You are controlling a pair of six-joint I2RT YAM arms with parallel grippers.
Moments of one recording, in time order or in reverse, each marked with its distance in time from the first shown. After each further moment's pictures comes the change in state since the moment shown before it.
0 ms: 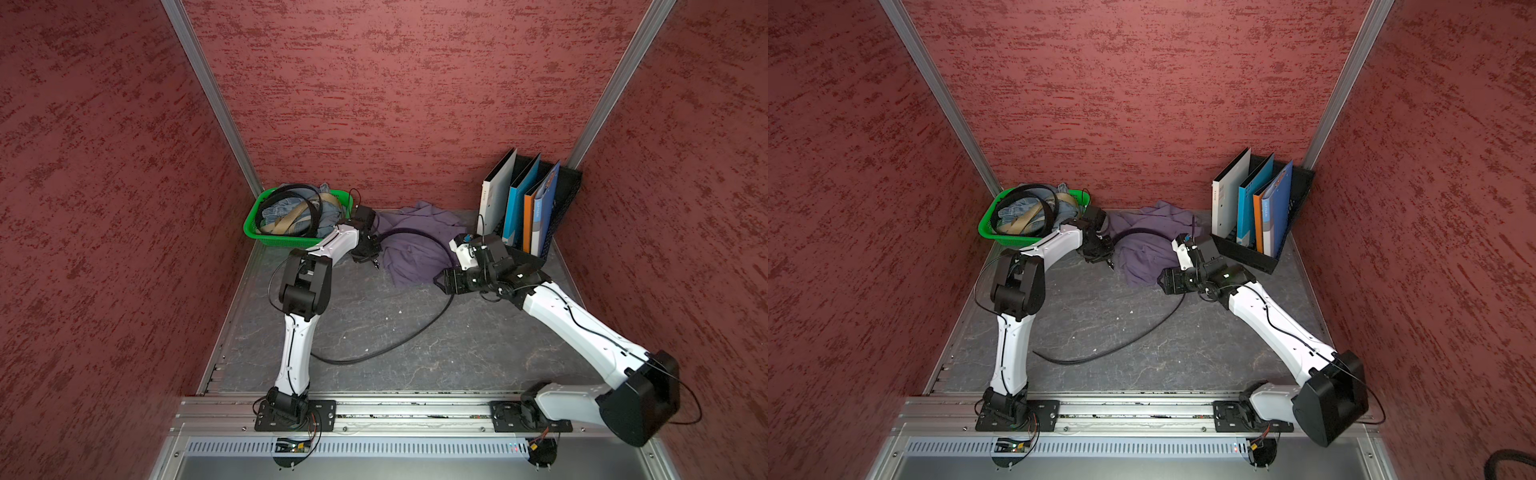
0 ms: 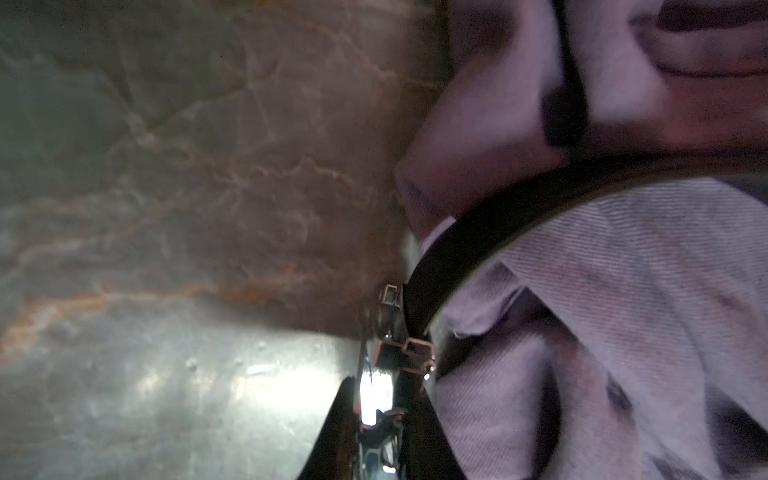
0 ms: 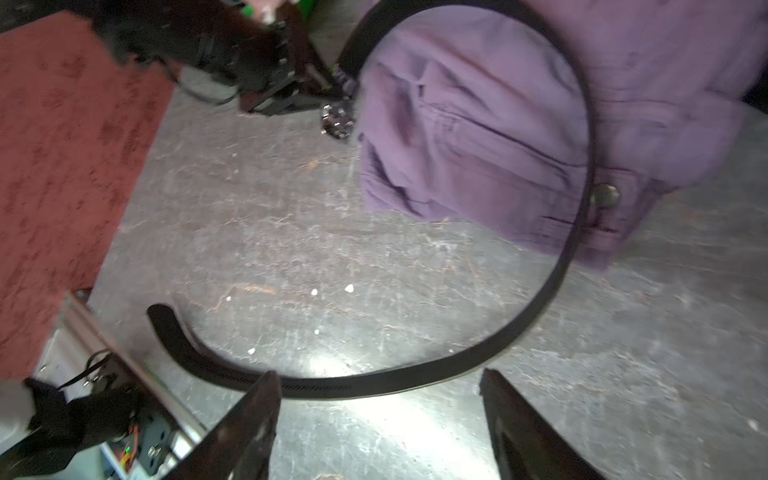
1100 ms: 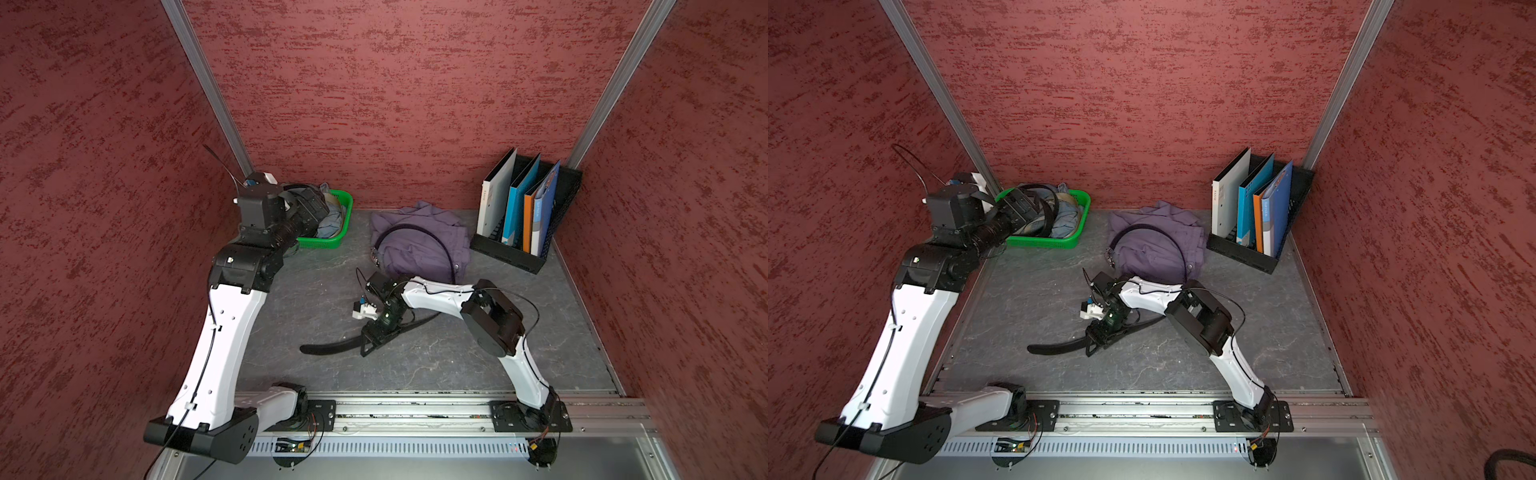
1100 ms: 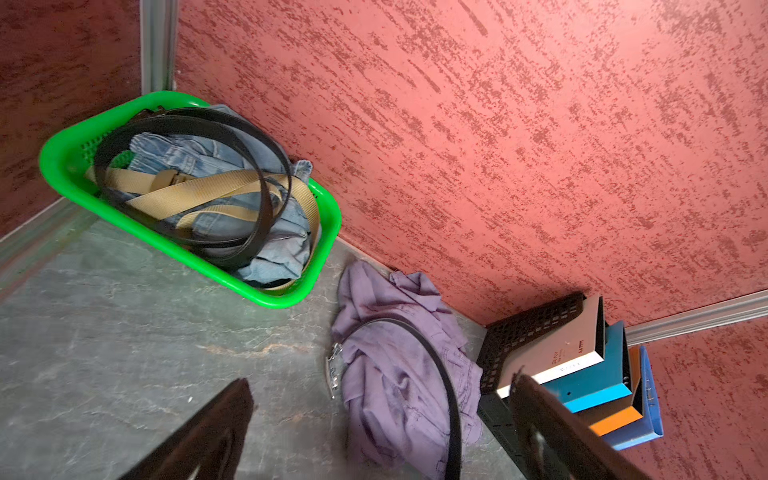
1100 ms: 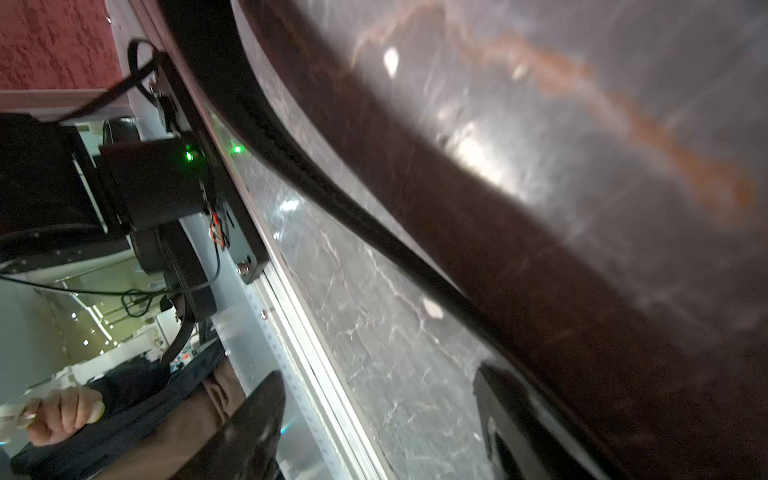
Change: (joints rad) left arm 0.156 -1.102 -0.273 -0.027 -0.182 -0.013; right arm 0.368 0.910 0.499 -0.166 -0.454 -0.119
